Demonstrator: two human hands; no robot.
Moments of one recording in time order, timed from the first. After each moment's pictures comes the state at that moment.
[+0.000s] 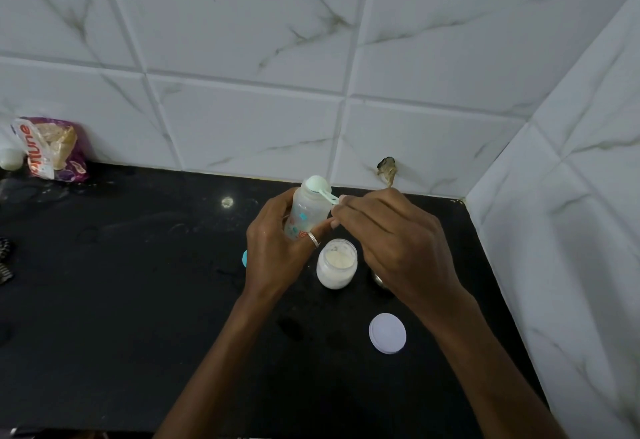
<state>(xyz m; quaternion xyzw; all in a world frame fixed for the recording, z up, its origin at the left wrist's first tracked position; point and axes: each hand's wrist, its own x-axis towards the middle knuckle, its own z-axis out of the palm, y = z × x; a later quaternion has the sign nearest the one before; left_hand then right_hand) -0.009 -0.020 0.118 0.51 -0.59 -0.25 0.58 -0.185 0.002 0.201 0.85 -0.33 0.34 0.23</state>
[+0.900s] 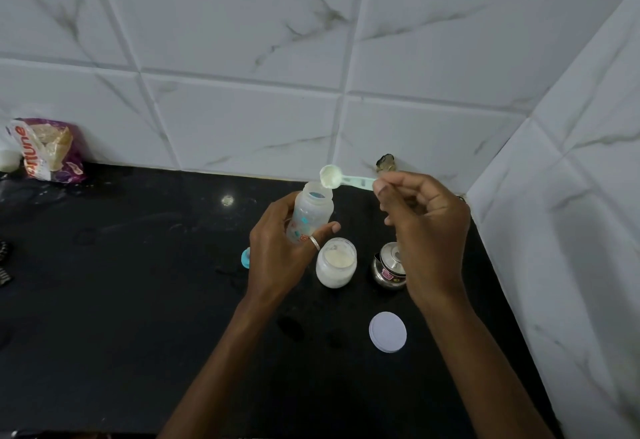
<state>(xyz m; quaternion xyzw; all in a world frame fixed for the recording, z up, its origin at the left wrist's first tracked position) -0.016 -0.021 0.112 0.53 -0.58 -0.27 0.55 -0.181 -0.002 0.200 0.49 -0.56 0.62 -0.27</state>
